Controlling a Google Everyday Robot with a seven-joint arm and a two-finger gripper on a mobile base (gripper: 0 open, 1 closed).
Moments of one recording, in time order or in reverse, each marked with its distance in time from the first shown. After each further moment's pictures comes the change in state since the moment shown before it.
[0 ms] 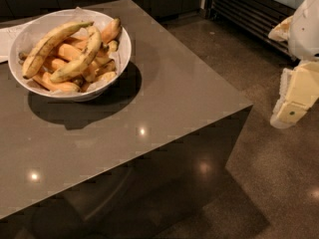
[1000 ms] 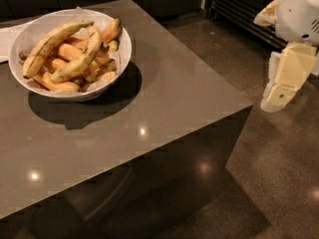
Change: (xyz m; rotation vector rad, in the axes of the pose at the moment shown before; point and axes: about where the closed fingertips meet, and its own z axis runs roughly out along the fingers) arm -0.025 -0.017 -0.007 0.007 -0.026 -0.075
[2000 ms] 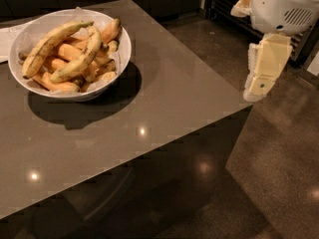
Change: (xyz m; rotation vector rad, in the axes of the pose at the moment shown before) arm -0.036 -0.016 0.007 0.010 -0.018 -0.120
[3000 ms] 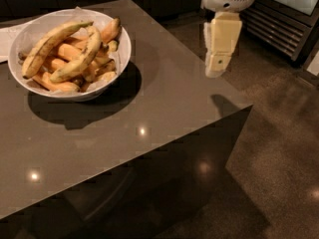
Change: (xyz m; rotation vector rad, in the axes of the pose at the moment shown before) arm -0.073 -0.043 0.012 0.033 -0.012 -0.169
